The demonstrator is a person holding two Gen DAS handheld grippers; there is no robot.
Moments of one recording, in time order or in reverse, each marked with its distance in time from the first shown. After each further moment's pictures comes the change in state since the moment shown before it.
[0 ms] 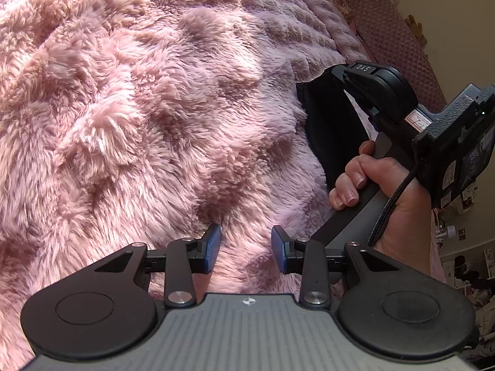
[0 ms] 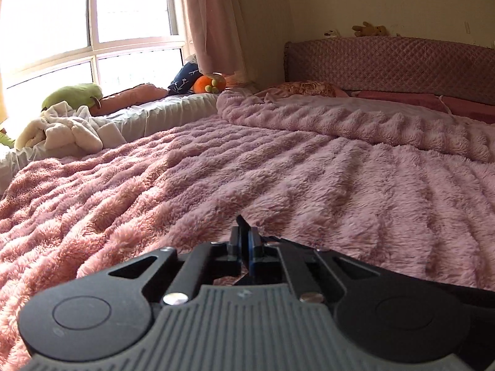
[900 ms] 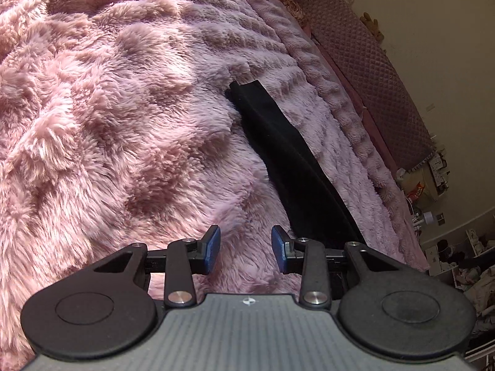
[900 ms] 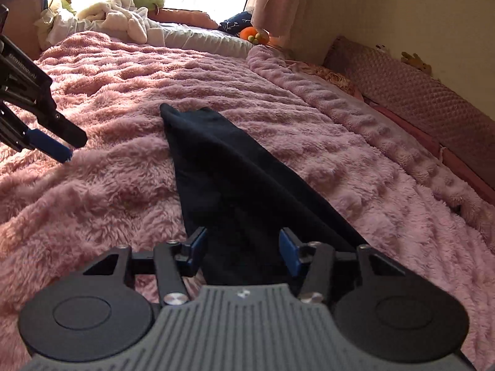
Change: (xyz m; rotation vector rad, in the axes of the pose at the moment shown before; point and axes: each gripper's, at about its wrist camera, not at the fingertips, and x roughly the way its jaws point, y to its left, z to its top) left arm -0.006 -0.036 -0.021 0.122 -0.061 -0.126; right arm -0.194 -0.157 -0.097 -0.461 0.153 0.006
